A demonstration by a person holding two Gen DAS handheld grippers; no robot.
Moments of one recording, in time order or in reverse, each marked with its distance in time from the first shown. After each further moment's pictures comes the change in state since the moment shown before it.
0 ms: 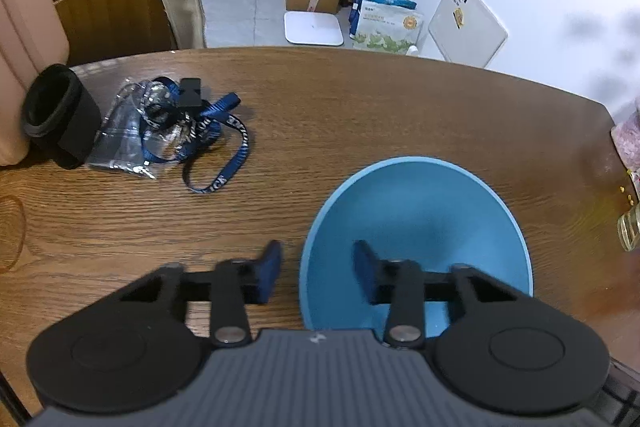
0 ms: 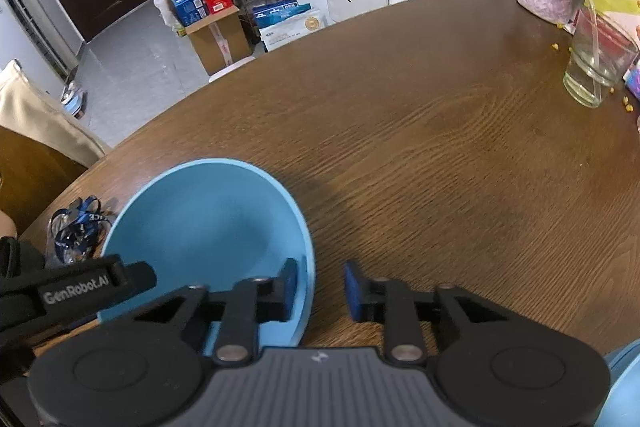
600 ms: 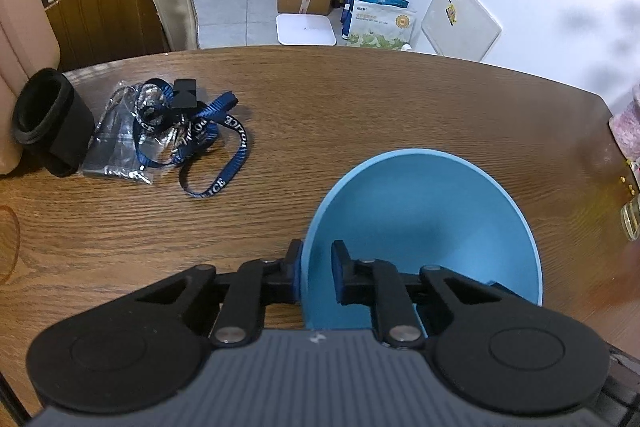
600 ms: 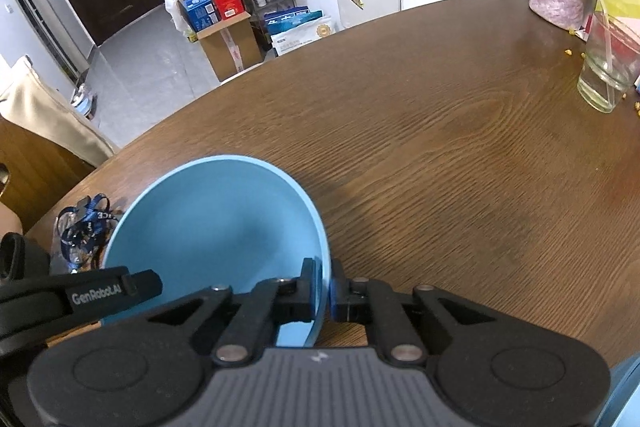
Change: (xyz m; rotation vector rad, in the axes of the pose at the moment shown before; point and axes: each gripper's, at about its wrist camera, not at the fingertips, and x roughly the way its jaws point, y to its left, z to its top) left arm 0.006 0.006 -0.003 0.038 -0.016 -0.006; right arm 0.005 0.006 -0.002 -0.021 -0.031 0.029
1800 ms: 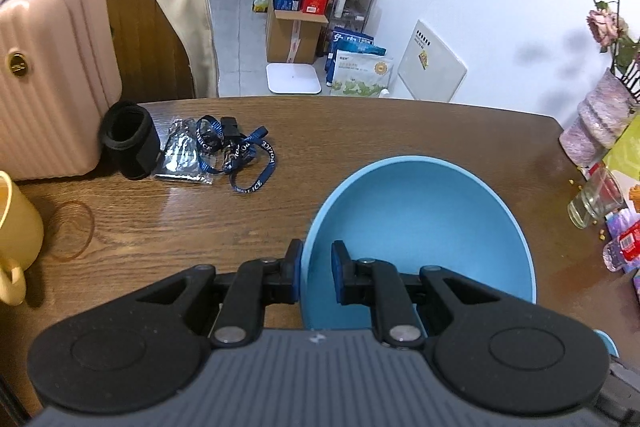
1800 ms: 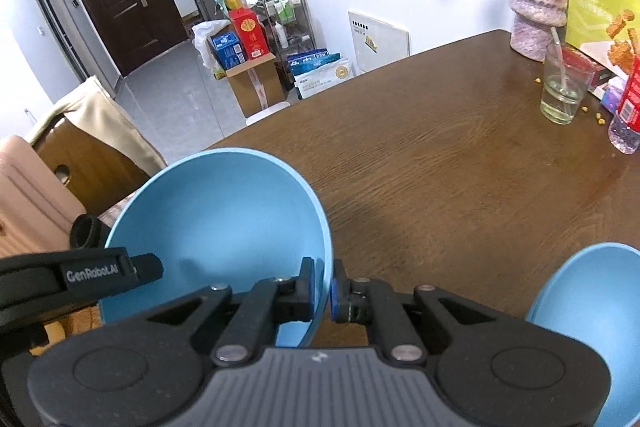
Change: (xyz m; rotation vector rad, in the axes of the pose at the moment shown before) left arm -0.127 0.022 -0.050 0.026 -0.152 -0.052; right arm -0.121 0.003 -0.062 -0.015 -0.141 0.057
